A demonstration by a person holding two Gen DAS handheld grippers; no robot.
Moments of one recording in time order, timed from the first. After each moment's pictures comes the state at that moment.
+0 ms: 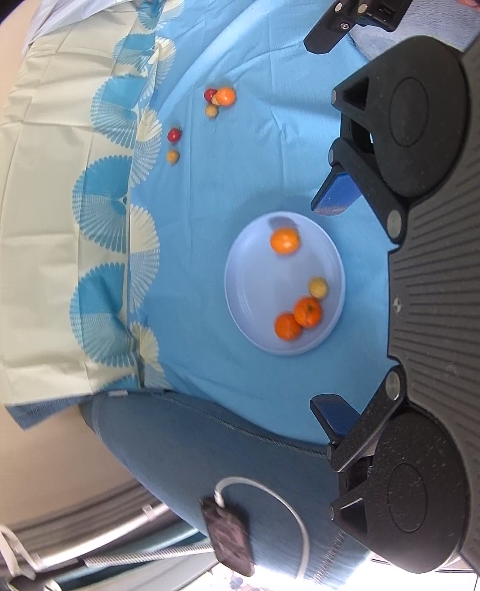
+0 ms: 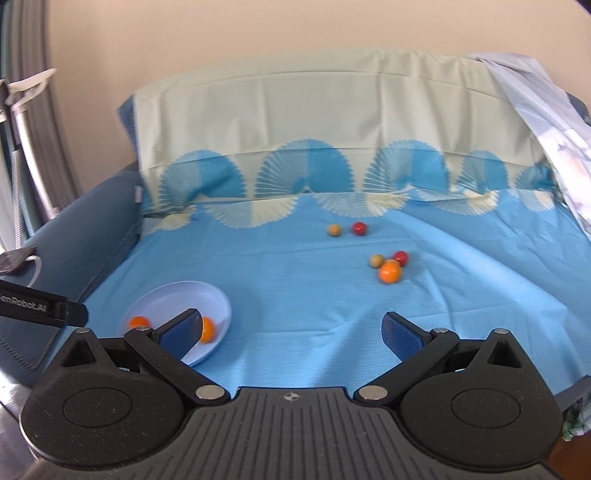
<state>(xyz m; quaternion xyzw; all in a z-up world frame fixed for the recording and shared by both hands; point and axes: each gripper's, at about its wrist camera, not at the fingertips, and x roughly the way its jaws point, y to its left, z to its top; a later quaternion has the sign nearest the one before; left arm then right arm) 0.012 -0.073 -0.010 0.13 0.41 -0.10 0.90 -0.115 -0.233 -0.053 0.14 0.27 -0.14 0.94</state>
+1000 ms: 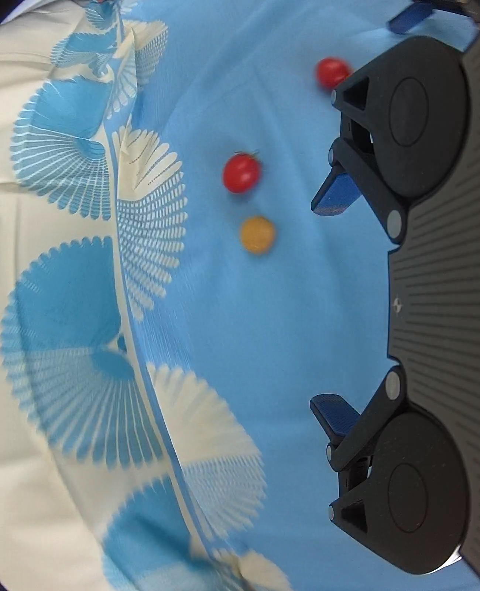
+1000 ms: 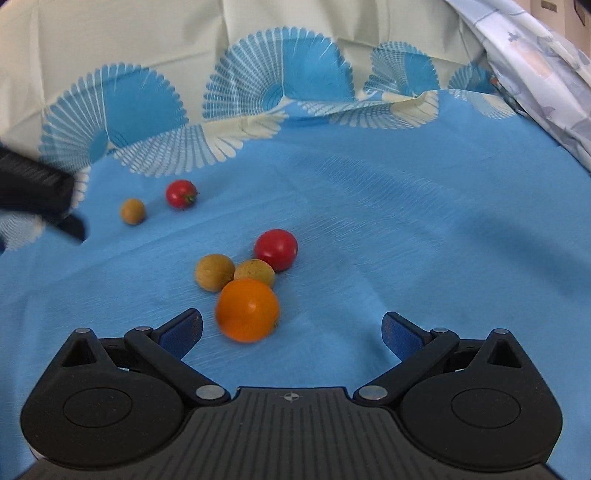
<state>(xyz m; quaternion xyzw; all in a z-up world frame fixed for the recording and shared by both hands) 0.312 -0.405 -0.179 0.21 0.46 -0.21 0.84 0.103 -0.430 -0.247 0.20 0.34 -0.30 0.87</state>
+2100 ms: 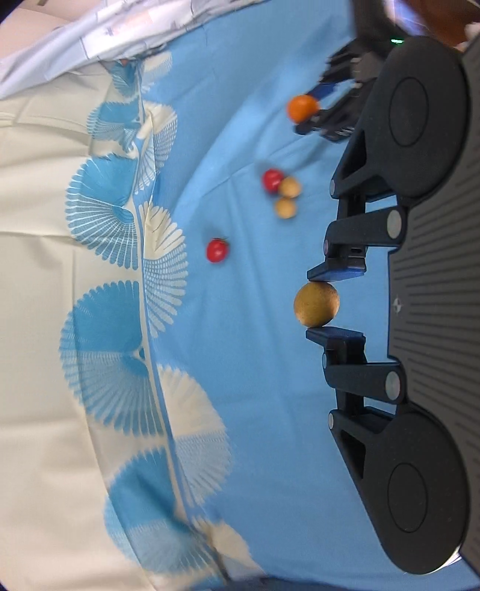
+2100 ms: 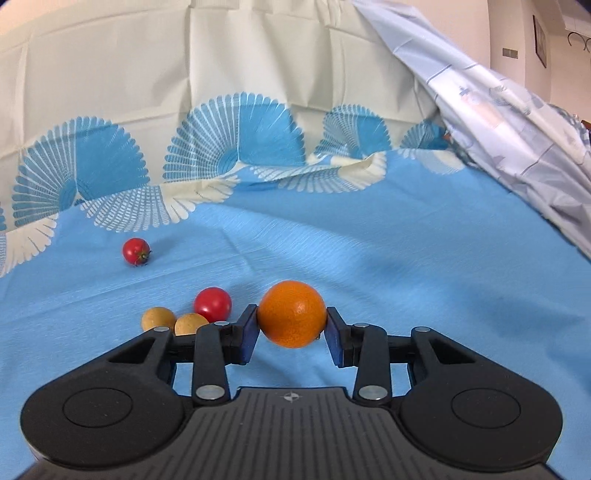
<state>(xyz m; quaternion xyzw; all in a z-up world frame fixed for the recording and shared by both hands) 0.176 -0.302 -0.063 0.15 0.44 -0.26 0.85 0.057 -0.430 -0.222 0.15 0.25 -0.37 0.88</state>
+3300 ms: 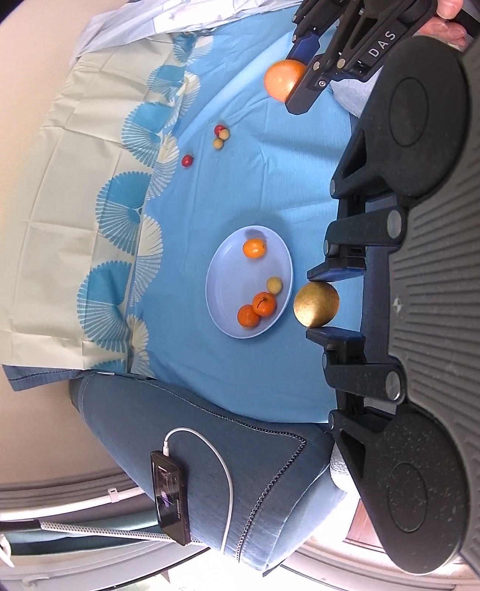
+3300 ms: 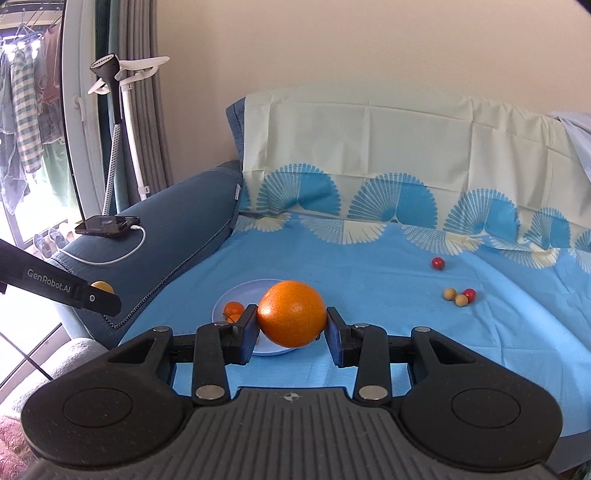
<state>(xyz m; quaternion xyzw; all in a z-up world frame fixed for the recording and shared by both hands) -0.079 0.031 0.027 0.04 0.41 -0.13 0.90 -0.161 -0.151 -0.007 0.07 0.24 0.00 0.97</state>
